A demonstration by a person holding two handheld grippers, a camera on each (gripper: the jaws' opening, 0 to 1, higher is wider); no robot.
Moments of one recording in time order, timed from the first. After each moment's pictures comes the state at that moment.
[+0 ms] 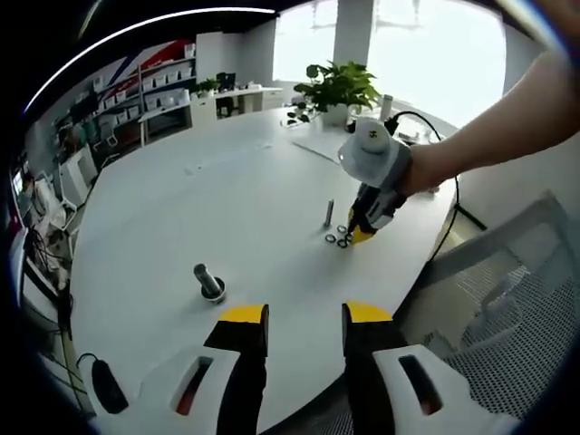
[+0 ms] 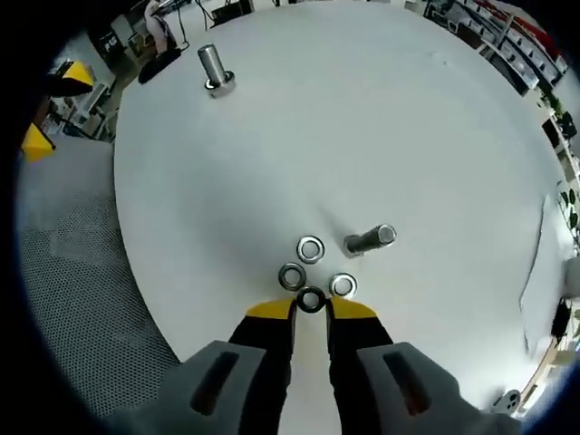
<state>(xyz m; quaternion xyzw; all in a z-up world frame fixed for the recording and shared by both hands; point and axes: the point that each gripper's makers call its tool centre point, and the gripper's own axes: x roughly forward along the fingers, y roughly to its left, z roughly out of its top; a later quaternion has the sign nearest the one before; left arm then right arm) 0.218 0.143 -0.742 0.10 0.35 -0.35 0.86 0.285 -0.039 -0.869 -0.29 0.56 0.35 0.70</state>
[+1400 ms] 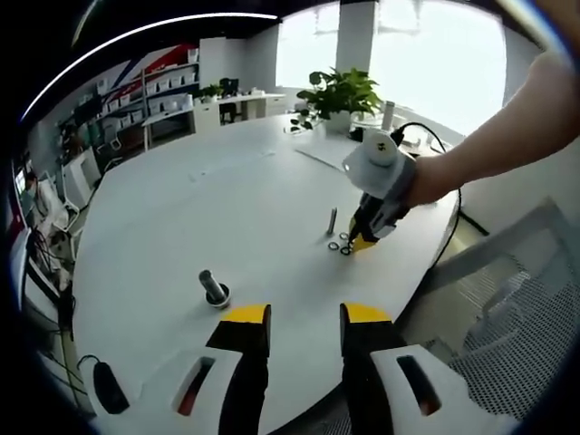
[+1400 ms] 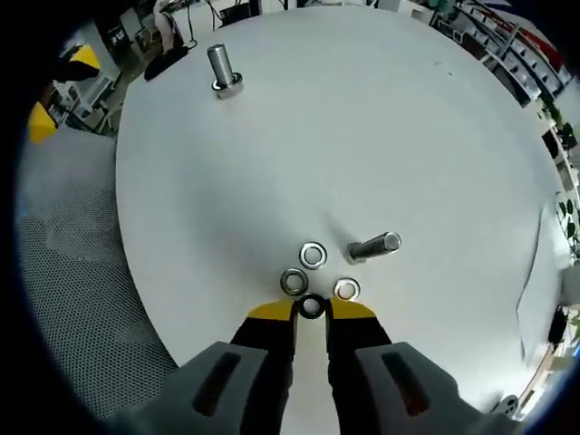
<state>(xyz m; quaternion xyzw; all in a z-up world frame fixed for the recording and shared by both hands) 0.223 0.144 -0.735 0.09 0.34 -0.34 0.87 0.284 -0.037 -0.867 -0.27 0.52 0.35 0.73</state>
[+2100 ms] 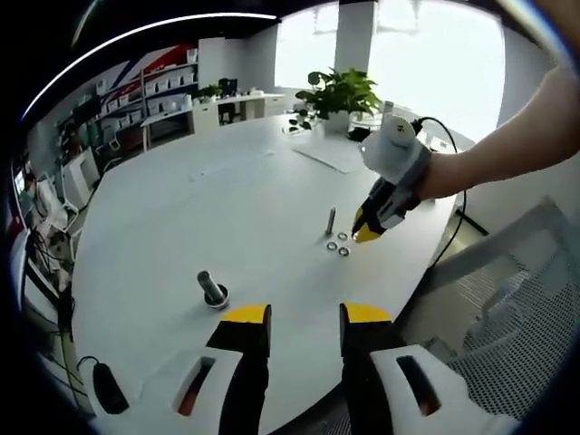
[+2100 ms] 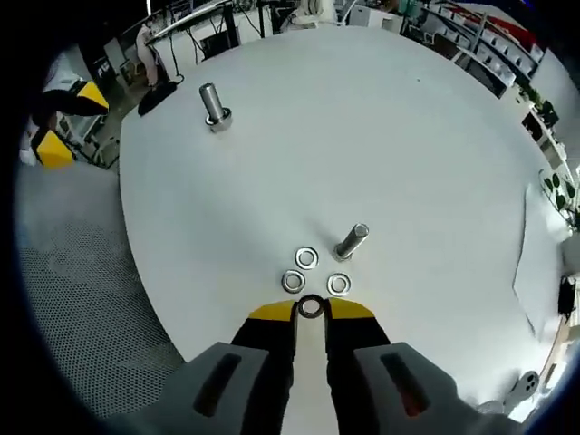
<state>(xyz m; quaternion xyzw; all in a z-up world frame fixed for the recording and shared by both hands) 0.222 0.142 -0.735 0.09 0.34 -0.35 0.87 0.290 -0.041 -0.834 -0.22 0.50 0.33 0.77</state>
